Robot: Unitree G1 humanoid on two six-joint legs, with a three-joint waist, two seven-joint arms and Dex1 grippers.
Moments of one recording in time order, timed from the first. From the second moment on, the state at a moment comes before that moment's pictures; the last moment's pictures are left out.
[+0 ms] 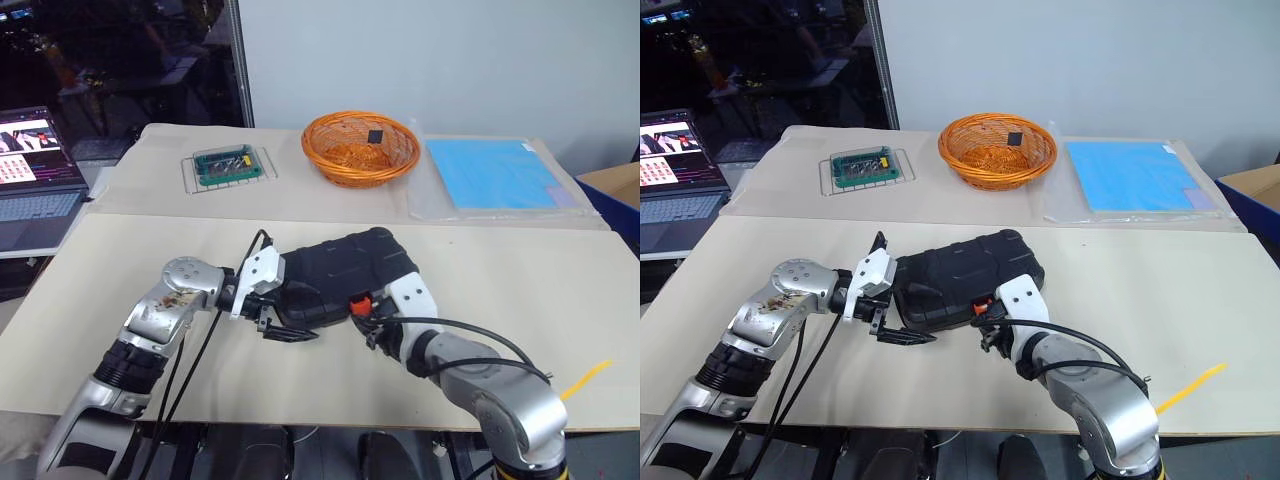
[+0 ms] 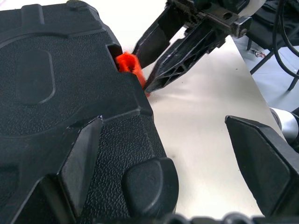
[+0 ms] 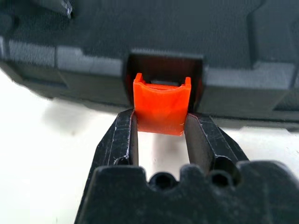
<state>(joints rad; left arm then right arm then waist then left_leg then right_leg) -0.54 0.63 -0.26 -0.01 -0.34 0.37 -1.31 -0.19 -0.27 0.14 -0.77 0.33 1.28 0.17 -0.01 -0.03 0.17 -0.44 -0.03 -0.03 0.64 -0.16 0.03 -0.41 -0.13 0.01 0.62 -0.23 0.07</state>
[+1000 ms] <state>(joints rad) -0.54 0.60 -0.25 0.02 -0.34 0.36 -1.28 -0.20 -0.34 0.06 -0.66 0.41 1.23 0.27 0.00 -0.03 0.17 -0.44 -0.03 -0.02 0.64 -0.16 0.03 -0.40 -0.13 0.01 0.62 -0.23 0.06</state>
